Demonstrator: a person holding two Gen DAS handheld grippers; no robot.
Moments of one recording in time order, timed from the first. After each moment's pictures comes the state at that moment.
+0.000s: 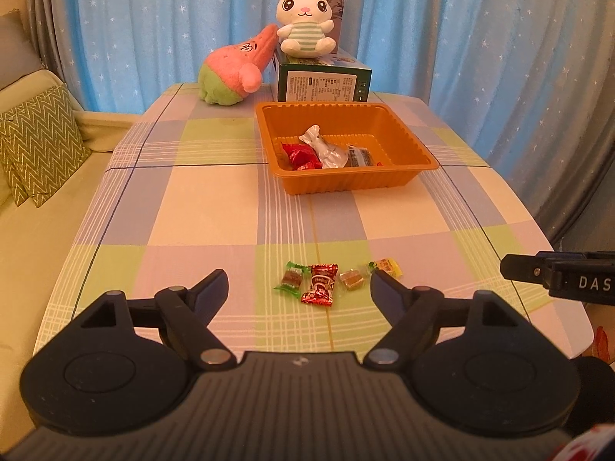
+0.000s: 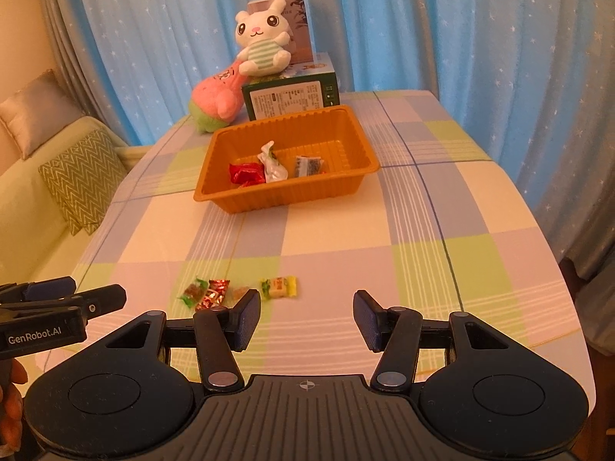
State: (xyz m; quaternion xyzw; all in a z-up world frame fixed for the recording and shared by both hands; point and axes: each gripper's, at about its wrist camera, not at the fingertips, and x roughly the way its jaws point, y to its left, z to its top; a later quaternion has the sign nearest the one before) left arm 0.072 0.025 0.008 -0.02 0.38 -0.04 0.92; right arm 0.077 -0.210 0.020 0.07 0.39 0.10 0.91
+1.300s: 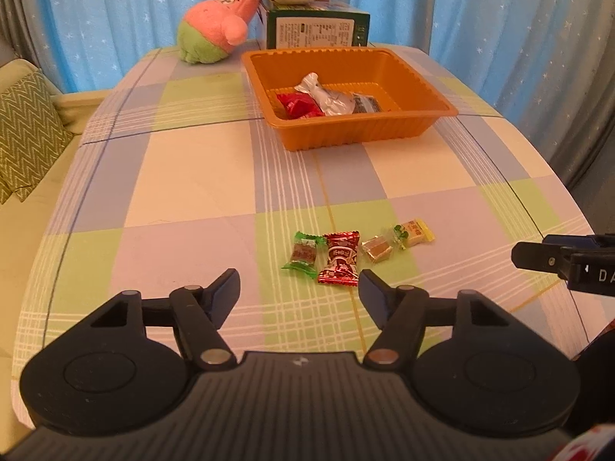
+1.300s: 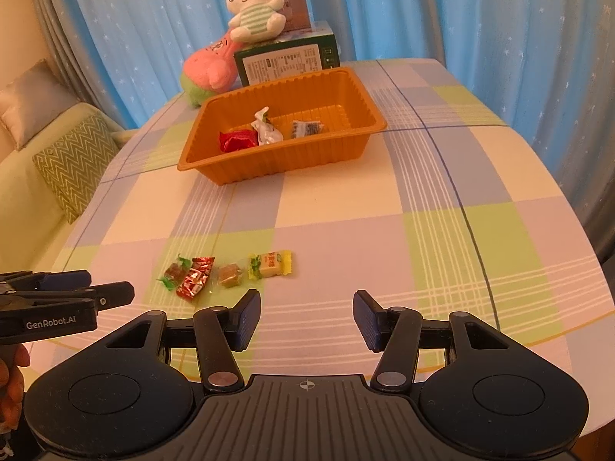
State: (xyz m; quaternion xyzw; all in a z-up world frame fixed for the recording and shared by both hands) left arm 0.122 0.030 -0.051 0.01 0.43 -0.07 0.90; right arm 0.104 -0.208 -0.033 0.08 0.42 0.11 0.90
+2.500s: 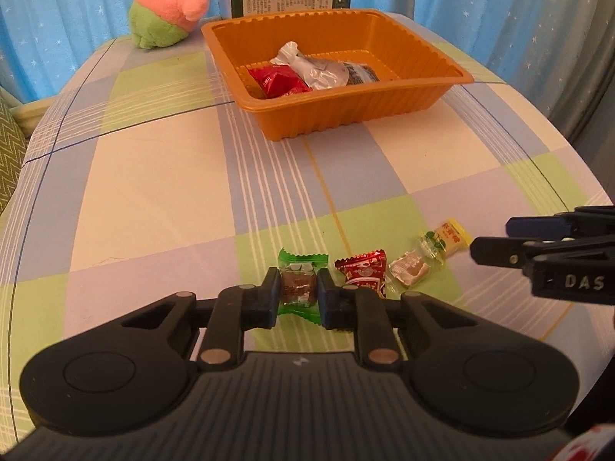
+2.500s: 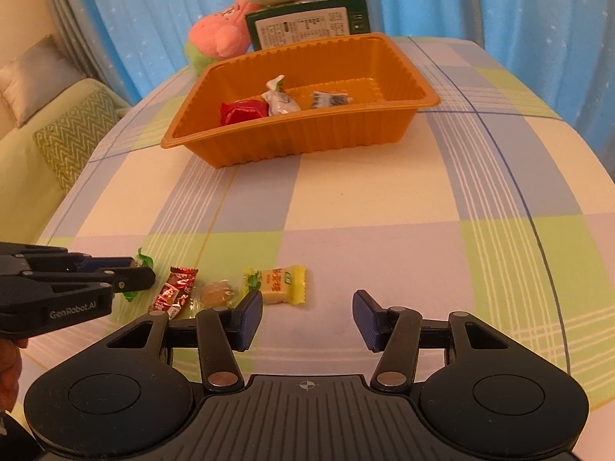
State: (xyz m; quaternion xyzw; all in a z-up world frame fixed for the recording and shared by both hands) left arm 0.191 0.029 -0.096 0.04 0.45 -0.11 0.88; right arm 0.174 -0.182 -0.090 0.06 0.44 0.14 0.89
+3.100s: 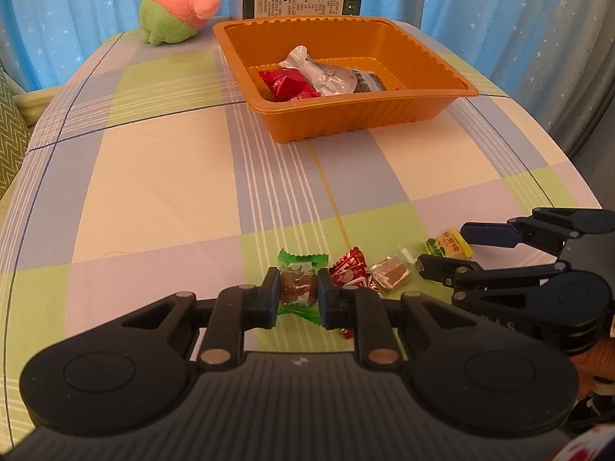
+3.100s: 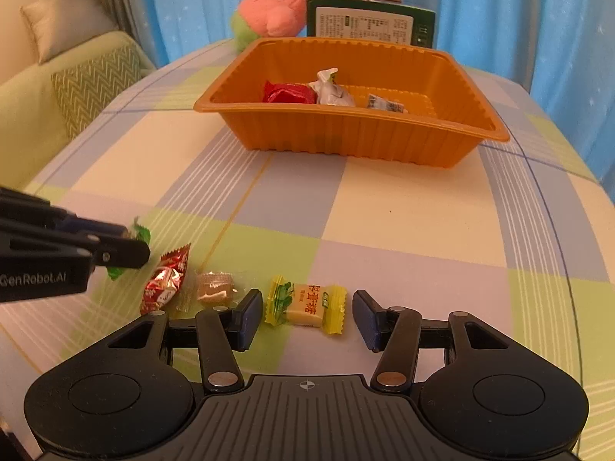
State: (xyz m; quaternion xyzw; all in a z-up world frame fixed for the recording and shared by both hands) left arm 0.190 0.036 -0.096 0.02 0.45 -0.11 0.88; right arm 0.186 -0.137 -0.112 -0.04 0.42 0.17 0.89
